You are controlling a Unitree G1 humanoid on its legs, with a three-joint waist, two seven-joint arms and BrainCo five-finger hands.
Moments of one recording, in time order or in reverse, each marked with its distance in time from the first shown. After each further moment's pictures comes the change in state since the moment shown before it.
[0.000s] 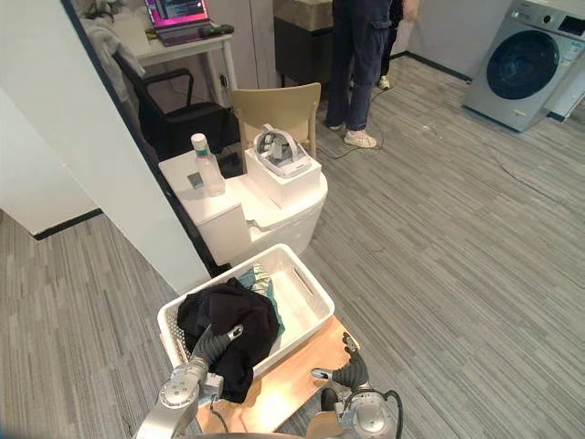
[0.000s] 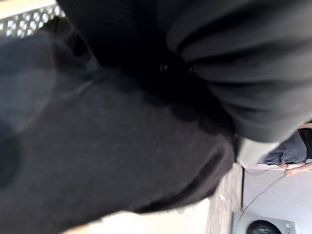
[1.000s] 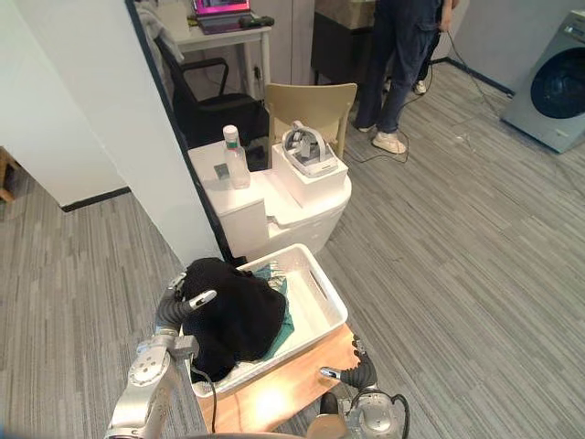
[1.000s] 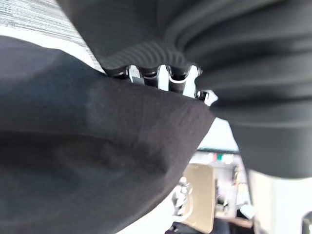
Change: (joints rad) left arm 0.000 -0.021 0.194 -0.284 -0.250 -0.042 0.049; right arm -0.008 0.009 -0.071 0.052 0.036 0.010 -0.009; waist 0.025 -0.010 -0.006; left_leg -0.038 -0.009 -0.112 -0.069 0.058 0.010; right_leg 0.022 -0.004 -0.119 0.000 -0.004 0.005
